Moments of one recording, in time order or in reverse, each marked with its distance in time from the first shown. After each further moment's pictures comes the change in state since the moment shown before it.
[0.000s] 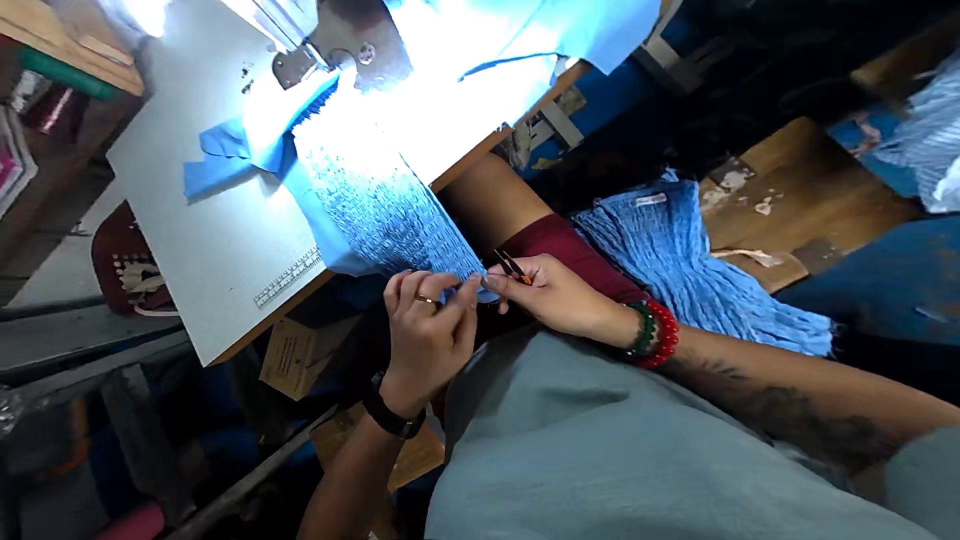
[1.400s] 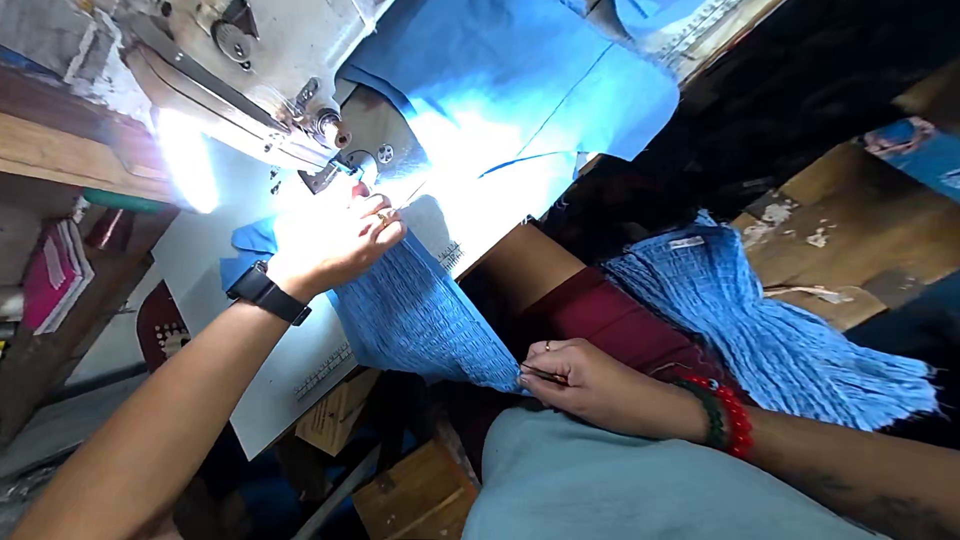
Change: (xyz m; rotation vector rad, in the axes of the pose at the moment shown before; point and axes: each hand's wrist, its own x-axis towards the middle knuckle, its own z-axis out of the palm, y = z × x) left_hand 0.236 -0.165 -0.060 0.328 -0.652 0.895; right_hand 0.011 -0.001 0.000 -0.246 -0.082 -0.155
